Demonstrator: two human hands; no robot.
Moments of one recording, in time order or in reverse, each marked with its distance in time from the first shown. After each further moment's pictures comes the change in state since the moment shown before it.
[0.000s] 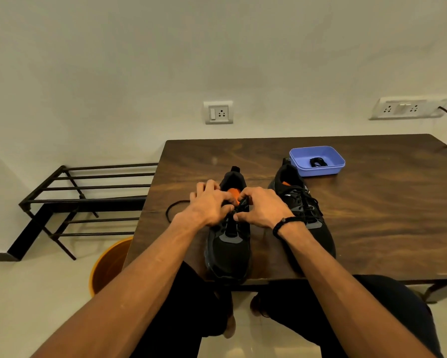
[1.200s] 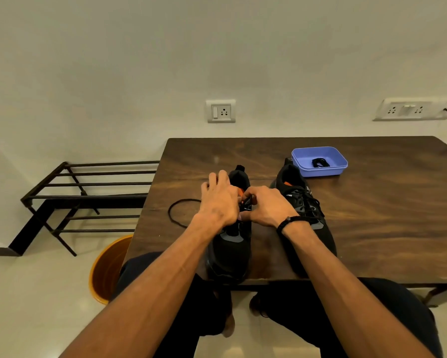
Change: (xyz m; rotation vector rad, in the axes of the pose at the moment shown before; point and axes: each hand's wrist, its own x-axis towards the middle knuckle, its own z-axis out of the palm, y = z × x) left_hand 0.006 0.025 0.015 0.164 0.226 0.021; right_hand 0.008 0.011 0.002 0.044 -0.019 0.009
